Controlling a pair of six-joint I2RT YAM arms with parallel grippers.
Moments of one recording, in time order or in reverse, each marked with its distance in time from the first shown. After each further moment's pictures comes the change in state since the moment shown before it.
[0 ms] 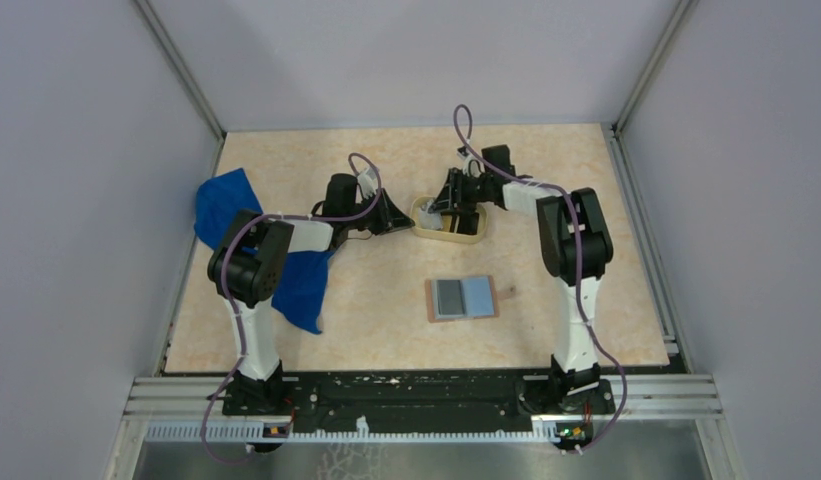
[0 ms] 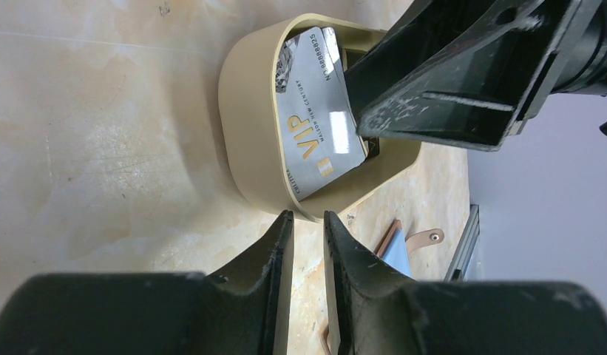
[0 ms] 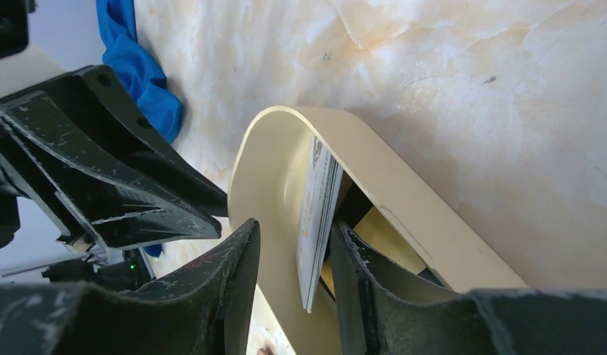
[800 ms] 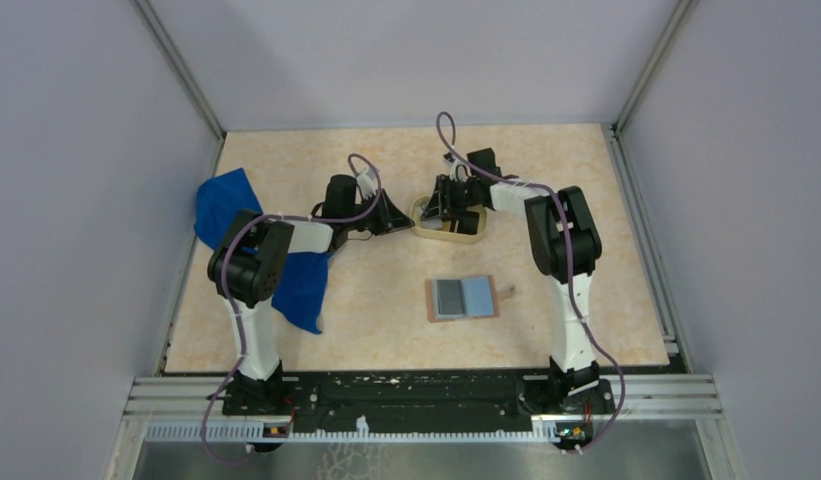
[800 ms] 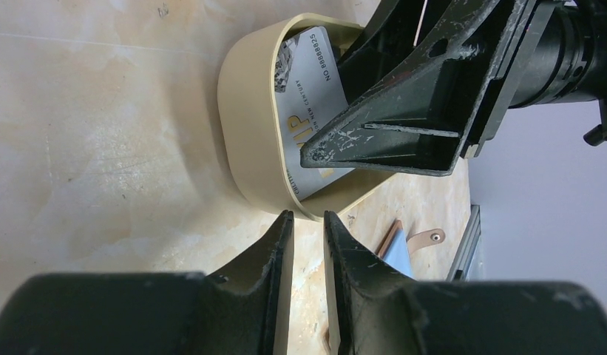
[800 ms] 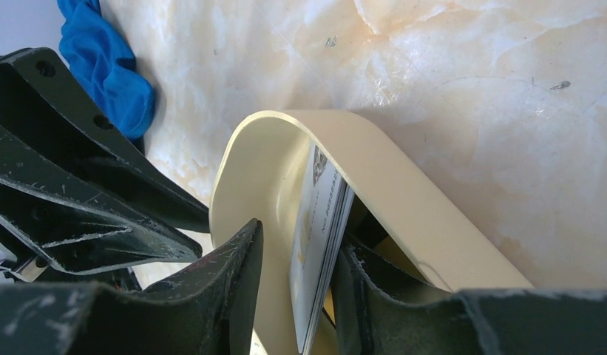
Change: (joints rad) left arm 0.000 0.000 -0.013 0.028 0.000 0.000; right arm 0.058 0.065 0.058 -0.072 0.046 -0.053
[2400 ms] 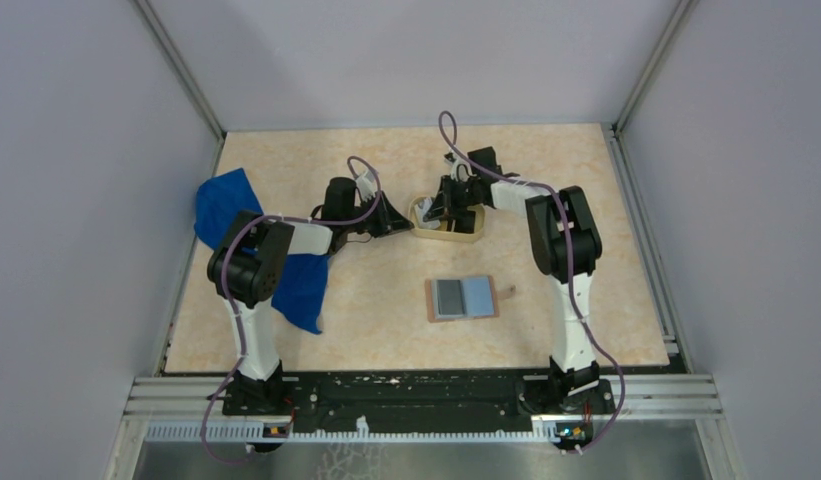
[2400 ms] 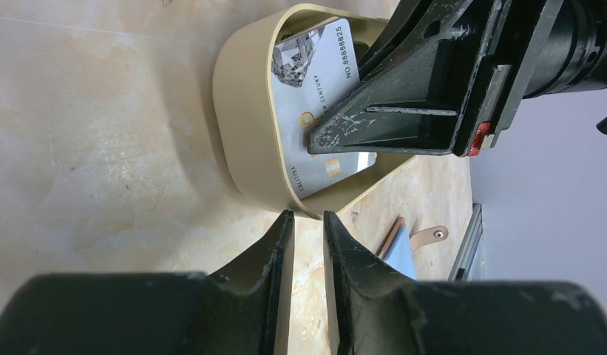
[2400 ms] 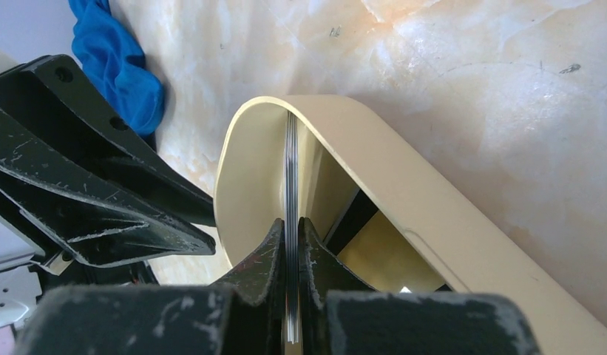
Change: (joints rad) left arm 0.000 -0.002 -0.023 0.025 -0.001 0.000; right arm 0.000 0.002 0.019 -0.045 -0.018 0.015
